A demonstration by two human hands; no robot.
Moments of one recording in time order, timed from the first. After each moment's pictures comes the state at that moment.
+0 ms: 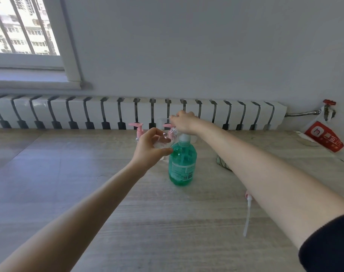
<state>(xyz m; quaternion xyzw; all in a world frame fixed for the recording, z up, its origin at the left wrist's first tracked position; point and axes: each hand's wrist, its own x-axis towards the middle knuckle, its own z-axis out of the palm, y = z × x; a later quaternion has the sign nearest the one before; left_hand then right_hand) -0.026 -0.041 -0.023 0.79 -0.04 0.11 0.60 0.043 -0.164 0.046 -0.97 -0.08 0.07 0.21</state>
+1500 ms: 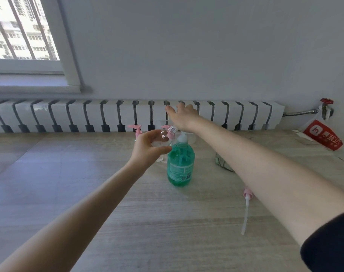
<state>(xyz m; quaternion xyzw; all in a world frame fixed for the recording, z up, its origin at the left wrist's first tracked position) -0.036 -0.045 -0.012 0.78 -0.04 0.11 0.61 0.032 -0.168 0.055 -0.97 -0.06 0.00 0.22</state>
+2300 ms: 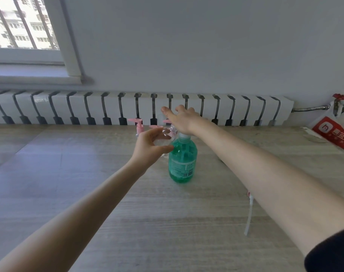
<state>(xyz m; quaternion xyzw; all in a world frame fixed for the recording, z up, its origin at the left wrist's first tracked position) -0.029 -0.046 -0.026 0.78 -0.04 0.12 0.61 0.041 -0.167 0.035 -0.97 -0.07 0.04 0.21</state>
